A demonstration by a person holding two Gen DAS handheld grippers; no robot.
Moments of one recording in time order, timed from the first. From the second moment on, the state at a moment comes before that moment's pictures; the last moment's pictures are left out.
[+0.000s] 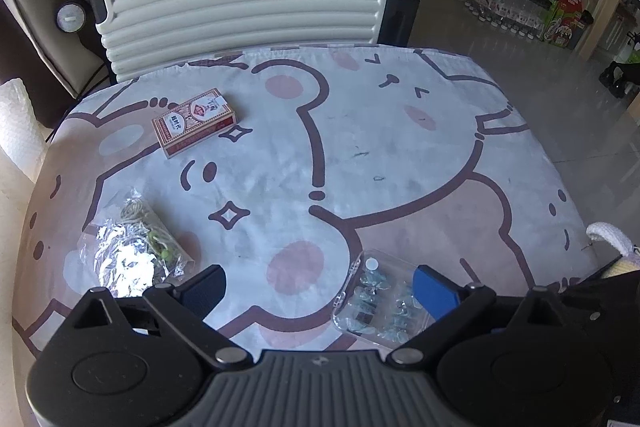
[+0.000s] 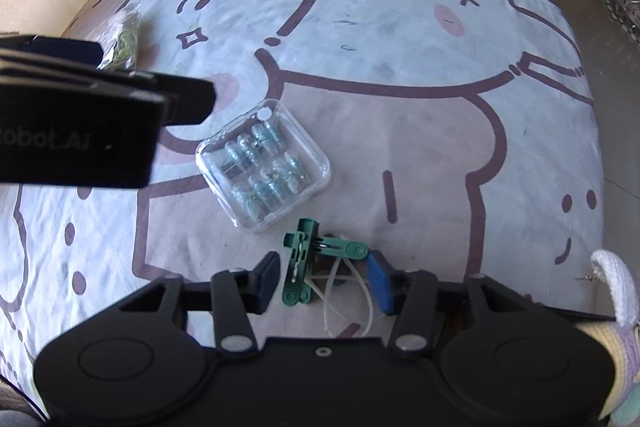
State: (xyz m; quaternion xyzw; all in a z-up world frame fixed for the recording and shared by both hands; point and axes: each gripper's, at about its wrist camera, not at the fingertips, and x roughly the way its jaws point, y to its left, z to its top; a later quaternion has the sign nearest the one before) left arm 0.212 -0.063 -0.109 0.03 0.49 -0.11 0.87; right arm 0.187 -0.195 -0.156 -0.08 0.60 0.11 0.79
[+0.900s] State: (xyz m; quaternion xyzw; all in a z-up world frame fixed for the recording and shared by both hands) left arm 0.223 -0.093 -0.152 0.04 0.52 -0.14 0.84; right arm 0.189 -0.258 -0.105 0.06 0.53 0.04 0.84
